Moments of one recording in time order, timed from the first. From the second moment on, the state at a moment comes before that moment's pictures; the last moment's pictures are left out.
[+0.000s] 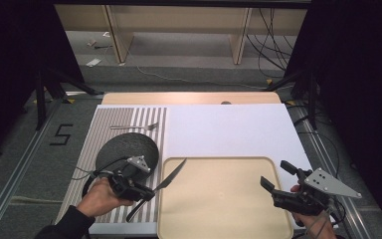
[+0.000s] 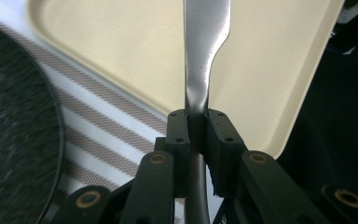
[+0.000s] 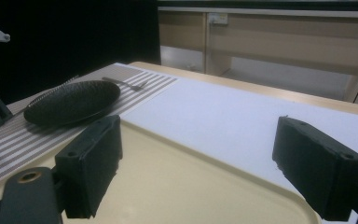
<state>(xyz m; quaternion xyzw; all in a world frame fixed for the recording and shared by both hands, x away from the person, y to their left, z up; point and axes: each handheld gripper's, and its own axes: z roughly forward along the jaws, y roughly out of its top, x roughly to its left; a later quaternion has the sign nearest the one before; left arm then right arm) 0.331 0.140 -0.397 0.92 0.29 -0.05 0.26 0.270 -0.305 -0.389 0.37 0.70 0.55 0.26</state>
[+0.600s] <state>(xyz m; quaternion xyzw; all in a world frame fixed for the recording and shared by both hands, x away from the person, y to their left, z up) 0.342 0.093 -0.395 0.92 0.27 -0.07 0.28 0.271 -0.306 -0.390 0.38 0.70 0.55 0.26</state>
